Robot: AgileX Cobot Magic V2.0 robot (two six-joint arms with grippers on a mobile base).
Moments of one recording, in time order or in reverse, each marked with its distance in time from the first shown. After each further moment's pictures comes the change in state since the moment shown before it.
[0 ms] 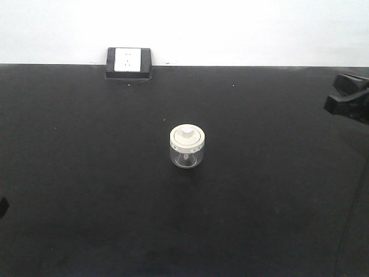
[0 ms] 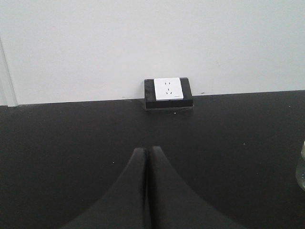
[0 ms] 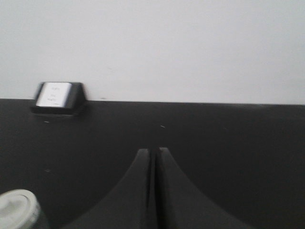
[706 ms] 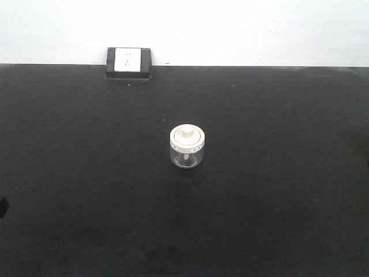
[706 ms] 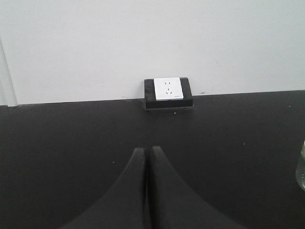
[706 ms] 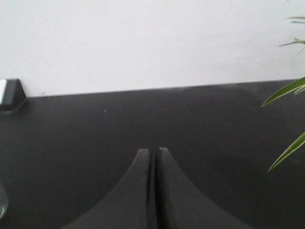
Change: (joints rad) left arm 0.000 0.000 0.000 0.000 0.000 0.000; right arm 0.008 -0.496 0.298 0.012 0.296 0.025
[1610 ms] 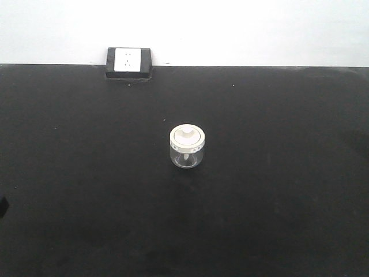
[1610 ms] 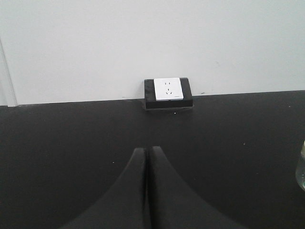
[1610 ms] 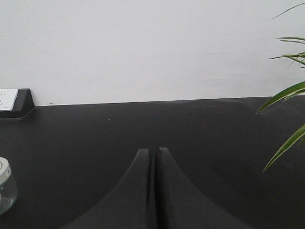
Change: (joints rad) left arm 0.000 0.000 0.000 0.000 0.000 0.000; right arm 0.033 -0.259 0.154 -0.011 0.036 0.001
